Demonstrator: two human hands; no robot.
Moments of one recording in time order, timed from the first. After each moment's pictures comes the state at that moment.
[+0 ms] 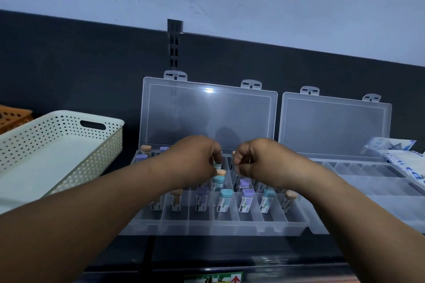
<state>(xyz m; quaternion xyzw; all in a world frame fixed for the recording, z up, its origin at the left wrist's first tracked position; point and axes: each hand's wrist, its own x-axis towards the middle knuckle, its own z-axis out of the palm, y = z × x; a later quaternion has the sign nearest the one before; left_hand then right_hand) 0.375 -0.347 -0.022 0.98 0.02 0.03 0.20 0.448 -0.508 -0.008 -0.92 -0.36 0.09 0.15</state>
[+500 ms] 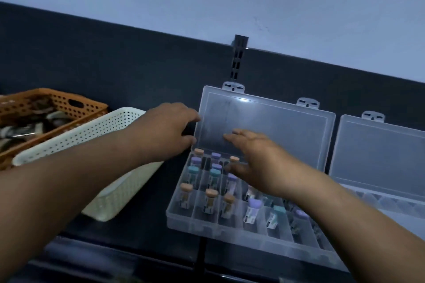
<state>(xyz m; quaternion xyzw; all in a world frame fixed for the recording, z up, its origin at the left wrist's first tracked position) 0.301 -0.229 0.009 0.98 0.12 0.15 0.06 0.404 -0.415 0.005 -0.86 -0.50 -0.01 0.04</state>
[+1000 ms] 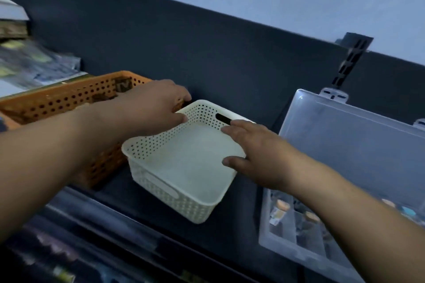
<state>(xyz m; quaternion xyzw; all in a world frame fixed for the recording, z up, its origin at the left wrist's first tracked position) 0.203 -0.073 0.001 0.96 0.25 0.13 0.04 0.340 -0.250 -0.012 -0.81 -0.59 0.01 -0.01</state>
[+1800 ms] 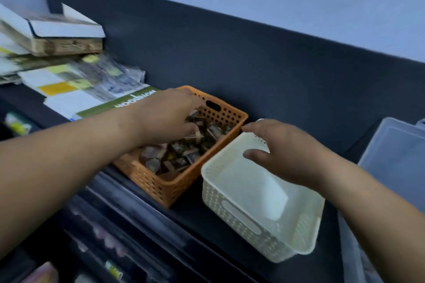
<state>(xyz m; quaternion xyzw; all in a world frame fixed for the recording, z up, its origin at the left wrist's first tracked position) 0.129 0.016 -0.002 0.97 0.23 0.12 0.00 0.294 -0.156 0.007 -0.77 -0.63 -0.02 0.03</state>
